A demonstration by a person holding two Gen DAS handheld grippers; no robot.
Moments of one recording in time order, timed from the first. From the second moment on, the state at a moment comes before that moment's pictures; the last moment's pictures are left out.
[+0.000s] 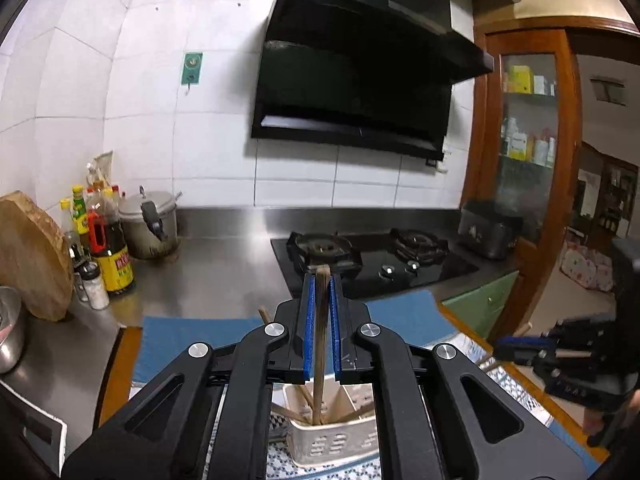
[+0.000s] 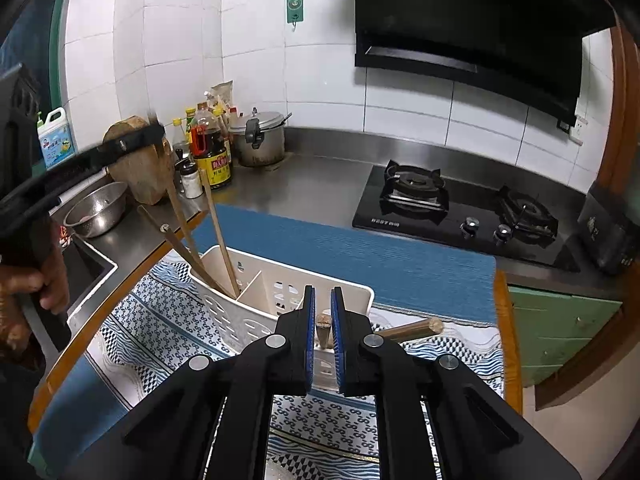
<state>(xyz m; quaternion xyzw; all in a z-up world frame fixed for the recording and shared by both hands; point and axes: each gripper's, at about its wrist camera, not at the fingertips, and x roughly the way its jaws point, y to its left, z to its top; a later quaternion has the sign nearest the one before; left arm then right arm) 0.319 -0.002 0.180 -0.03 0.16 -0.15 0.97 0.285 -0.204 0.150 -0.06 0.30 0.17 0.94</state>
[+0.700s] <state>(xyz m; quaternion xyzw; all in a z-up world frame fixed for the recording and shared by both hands) 0.209 0.019 0.163 -0.03 0.19 -0.15 0.97 0.142 -0.186 0.112 -0.03 0.30 0.22 0.93</state>
